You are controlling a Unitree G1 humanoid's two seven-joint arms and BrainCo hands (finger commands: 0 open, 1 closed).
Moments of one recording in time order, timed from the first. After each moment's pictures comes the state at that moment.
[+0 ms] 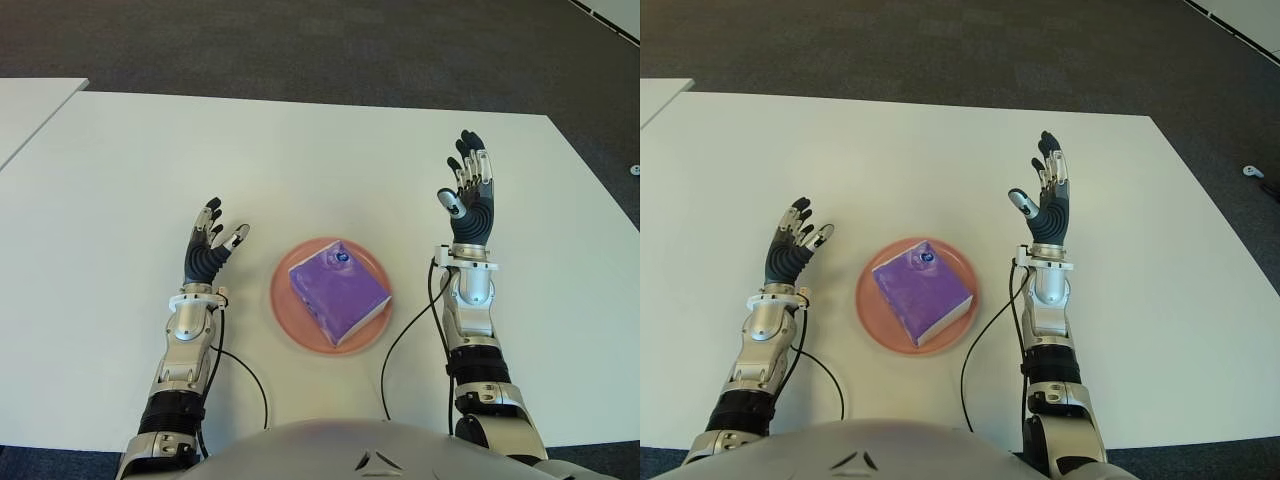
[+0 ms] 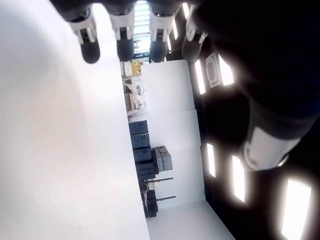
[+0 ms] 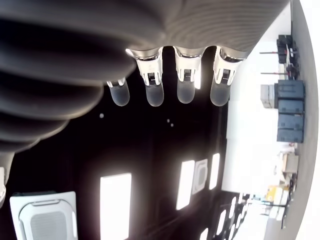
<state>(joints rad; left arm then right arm) 0.06 0.08 0.10 0.26 0.05 -0.36 0.08 -0.21 -0.12 -0.12 0.29 0.01 -0.66 -0.08</state>
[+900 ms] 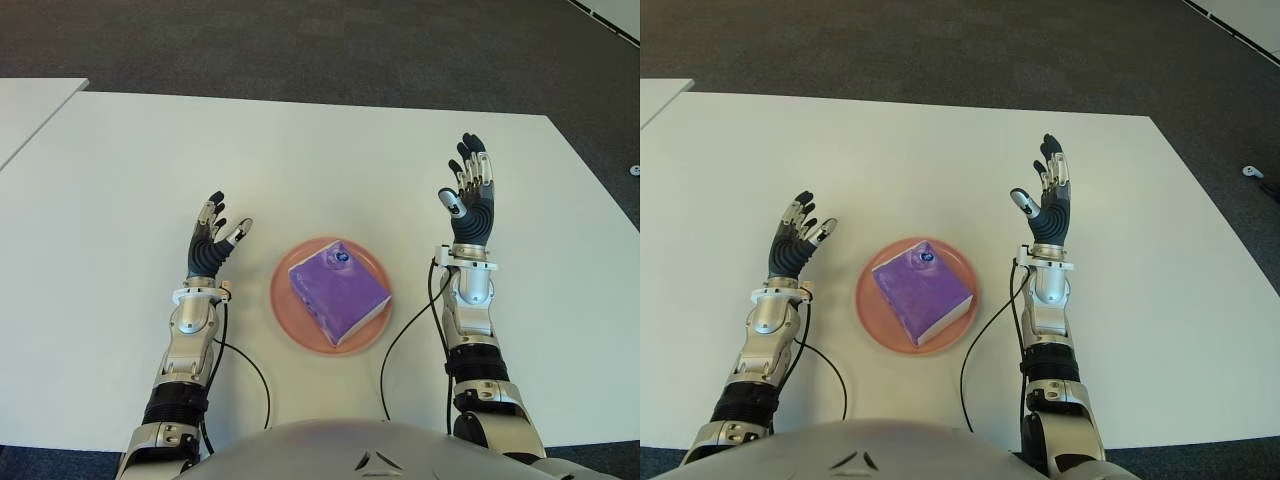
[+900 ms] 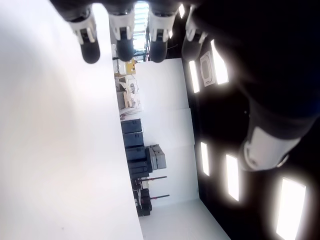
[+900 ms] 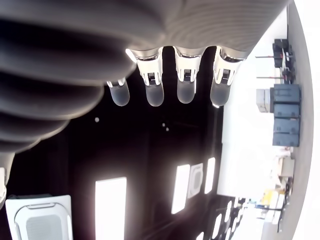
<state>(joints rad) 0.02 0.08 0.10 0.30 0.05 -0.38 0.08 -0.22 -0.12 -0.13 0.33 0.00 -0.66 -0.08</state>
